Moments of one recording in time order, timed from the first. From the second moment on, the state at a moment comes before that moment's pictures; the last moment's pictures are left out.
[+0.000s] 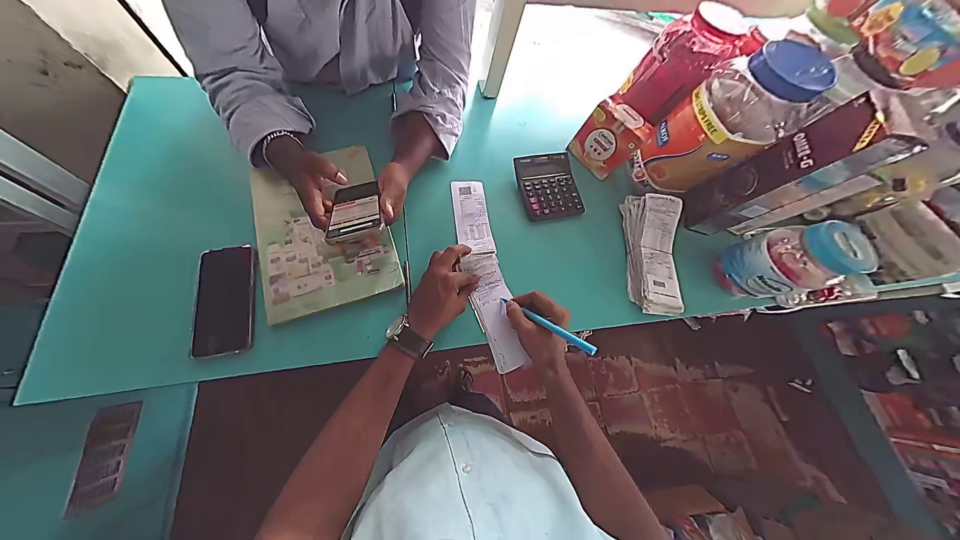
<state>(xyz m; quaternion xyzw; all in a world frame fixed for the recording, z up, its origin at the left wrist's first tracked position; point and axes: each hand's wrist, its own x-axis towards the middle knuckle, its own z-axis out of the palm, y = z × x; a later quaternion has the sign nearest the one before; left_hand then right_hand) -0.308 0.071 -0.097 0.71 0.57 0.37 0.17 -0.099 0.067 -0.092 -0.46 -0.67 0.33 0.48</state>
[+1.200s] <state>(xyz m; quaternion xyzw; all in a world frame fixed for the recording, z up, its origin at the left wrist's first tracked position) -0.307 0.071 -0.099 0.71 0.56 0.39 0.18 -0.098 0.054 -0.083 -0.39 -0.69 0.37 0.49</state>
